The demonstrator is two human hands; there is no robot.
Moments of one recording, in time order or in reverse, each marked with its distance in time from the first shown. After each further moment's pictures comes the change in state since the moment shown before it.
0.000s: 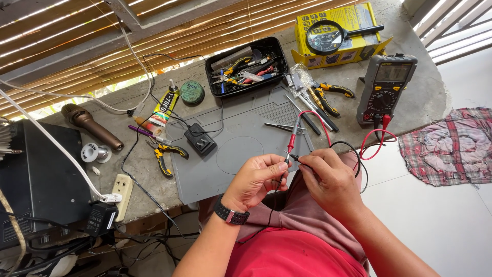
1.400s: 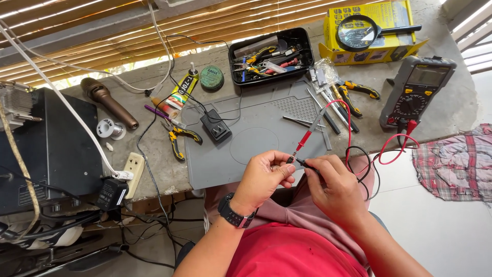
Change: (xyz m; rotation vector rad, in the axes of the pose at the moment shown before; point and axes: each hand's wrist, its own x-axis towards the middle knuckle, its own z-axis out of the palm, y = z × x) left_hand -0.019 -0.014 -0.007 0.291 0.196 0.249; right_hand -0.011 -0.016 0.021 0.058 -0.012 -0.058
